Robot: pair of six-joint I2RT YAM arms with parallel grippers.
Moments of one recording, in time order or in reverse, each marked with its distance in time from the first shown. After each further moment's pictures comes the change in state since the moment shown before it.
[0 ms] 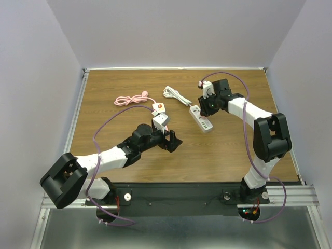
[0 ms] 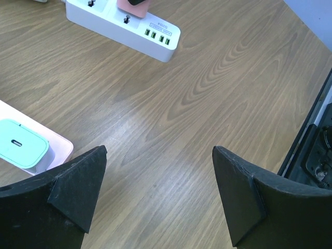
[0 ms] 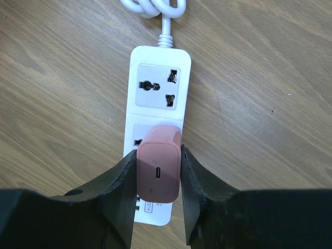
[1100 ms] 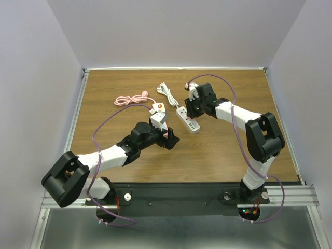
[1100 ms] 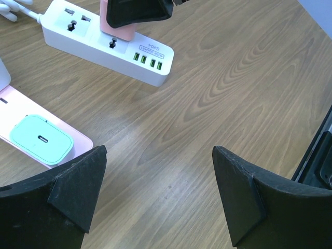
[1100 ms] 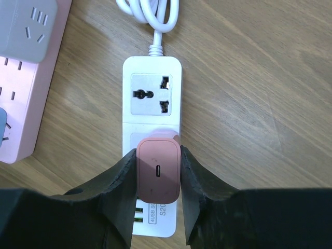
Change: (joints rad) left arm 0.048 0.021 0.002 -0.001 0.003 0.005; right arm 0.177 0.031 -0.008 0.125 0.082 0.171
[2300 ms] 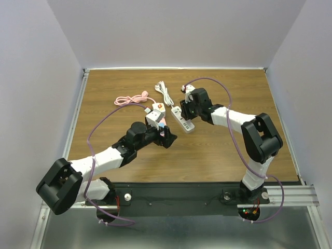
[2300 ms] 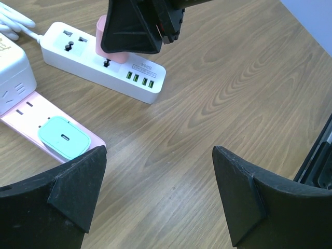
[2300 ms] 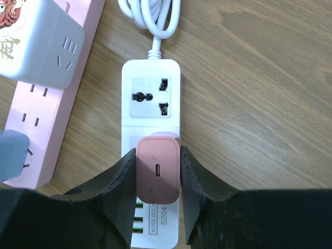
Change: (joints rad) left arm 0.024 -0.083 -0.013 -0.027 -0.015 0.002; right arm 0.068 0.005 -0.092 0.204 0.035 0.088
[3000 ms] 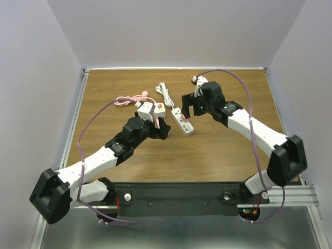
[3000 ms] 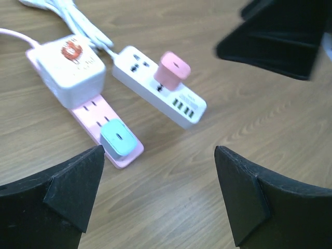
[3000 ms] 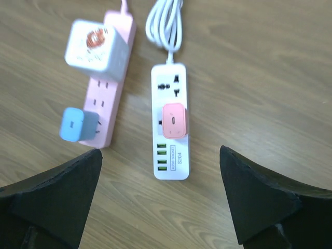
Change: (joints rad) left arm 0.007 -0.117 0.094 -0.237 -0.220 -0.053; right arm 0.025 -0.306 0.034 -0.263 0.095 0.127
